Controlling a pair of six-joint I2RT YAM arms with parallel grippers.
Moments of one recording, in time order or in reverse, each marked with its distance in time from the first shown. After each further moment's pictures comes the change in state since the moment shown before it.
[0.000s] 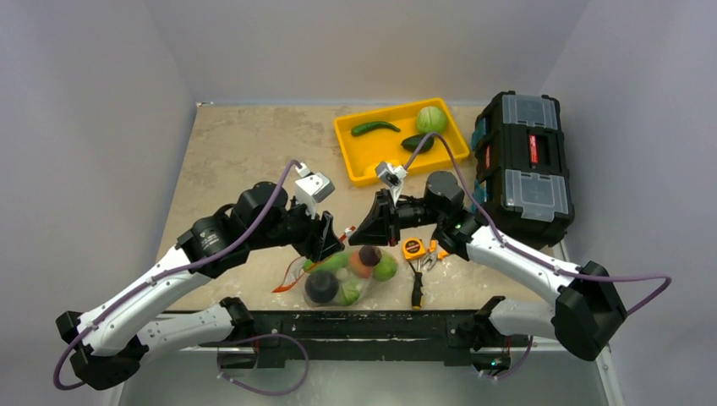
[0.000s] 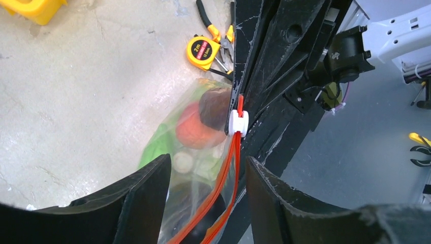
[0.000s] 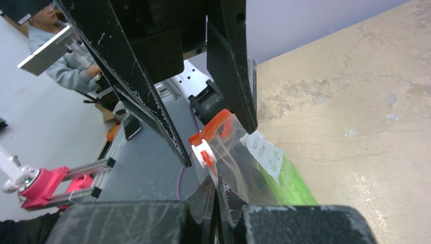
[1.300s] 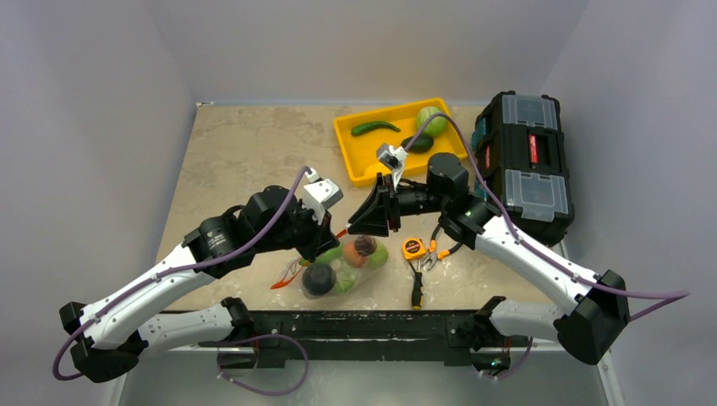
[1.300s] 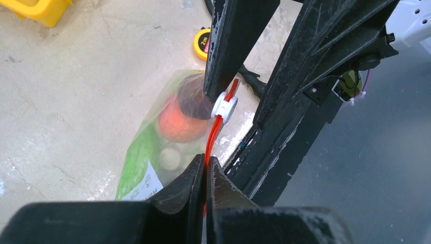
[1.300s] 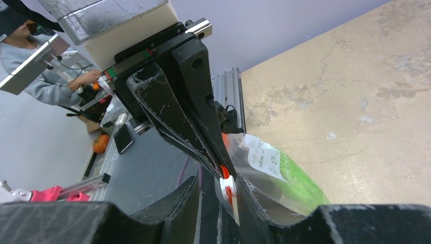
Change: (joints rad) left arm -0.065 0.028 0.004 -0.014 -0.080 0.048; right arm 0.000 -0.031 0.209 -0.338 0.108 -0.063
